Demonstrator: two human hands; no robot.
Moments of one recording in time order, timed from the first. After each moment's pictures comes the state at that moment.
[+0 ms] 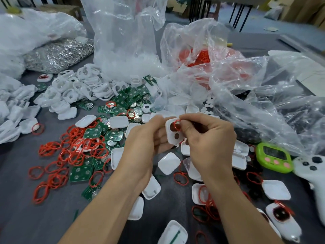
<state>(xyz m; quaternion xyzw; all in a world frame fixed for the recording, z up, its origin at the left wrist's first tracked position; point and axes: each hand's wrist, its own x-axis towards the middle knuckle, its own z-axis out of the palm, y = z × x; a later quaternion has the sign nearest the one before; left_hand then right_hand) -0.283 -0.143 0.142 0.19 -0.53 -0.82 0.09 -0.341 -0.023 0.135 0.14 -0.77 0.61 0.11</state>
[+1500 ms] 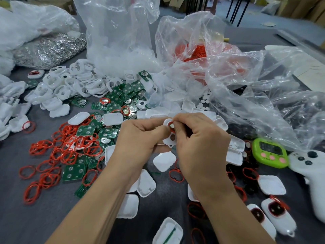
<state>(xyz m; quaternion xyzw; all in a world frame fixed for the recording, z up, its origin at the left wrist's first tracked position) -0.281 -0.148 0.140 0.15 -0.63 -0.76 0.10 -0.323 -0.028 0.137 0.23 -0.83 0.43 0.27</state>
